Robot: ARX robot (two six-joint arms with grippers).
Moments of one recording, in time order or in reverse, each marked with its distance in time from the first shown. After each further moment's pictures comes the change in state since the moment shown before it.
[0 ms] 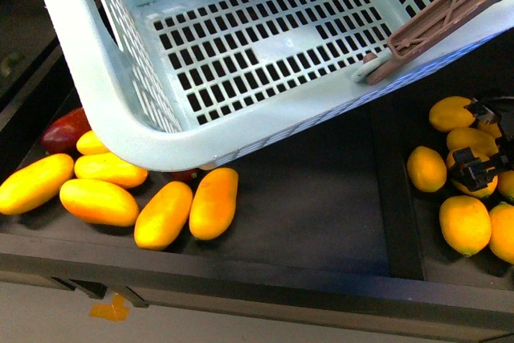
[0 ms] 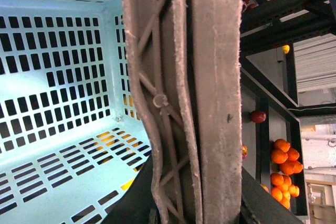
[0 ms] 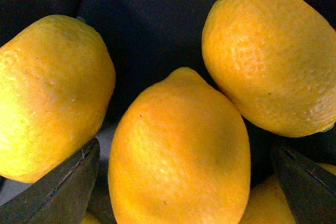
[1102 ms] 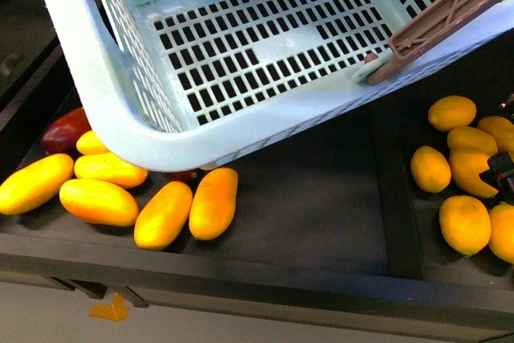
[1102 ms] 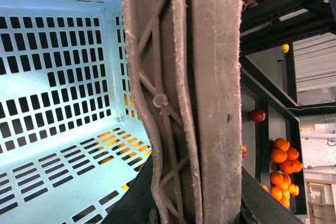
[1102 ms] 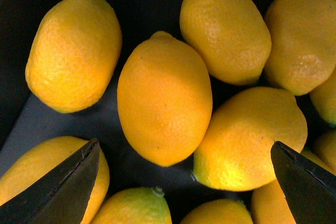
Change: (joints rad) left arm 0.000 0.000 0.000 0.000 0.000 0.000; right arm -0.033 -0.190 -0.246 0.142 0.036 -0.095
